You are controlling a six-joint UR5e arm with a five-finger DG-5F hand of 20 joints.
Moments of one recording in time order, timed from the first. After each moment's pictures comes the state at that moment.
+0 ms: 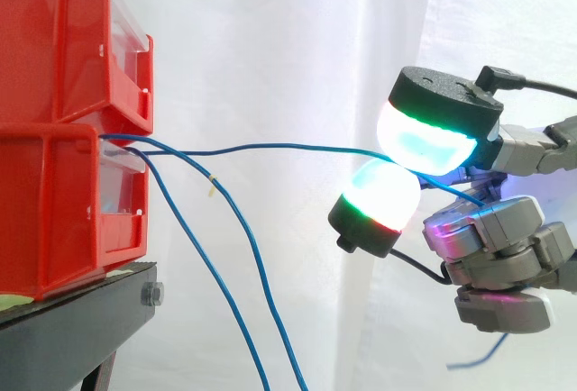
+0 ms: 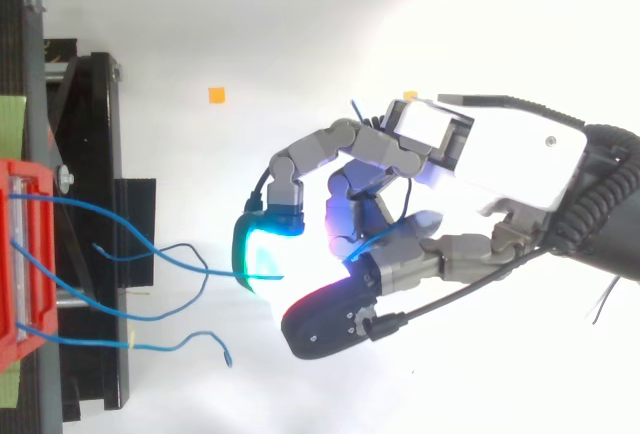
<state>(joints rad) 0.25 -2.15 -1.43 -2.69 -1.02 -0.21</state>
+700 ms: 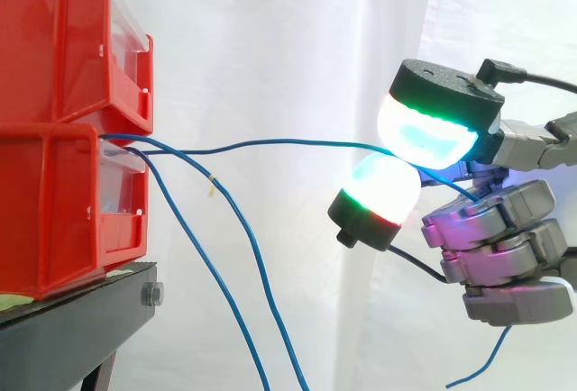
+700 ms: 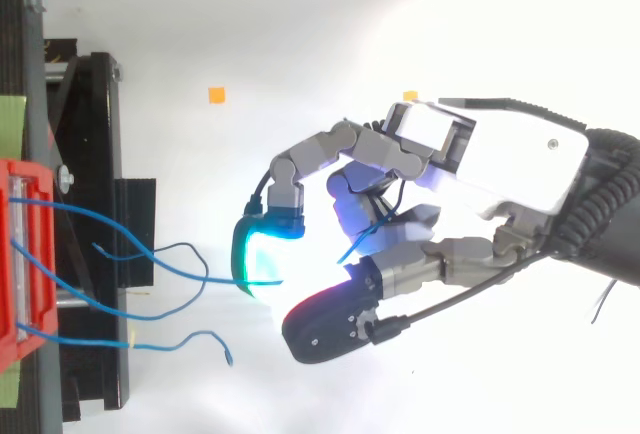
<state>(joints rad) 0.26 -2.15 -1.43 -2.69 -1.01 -0.19</state>
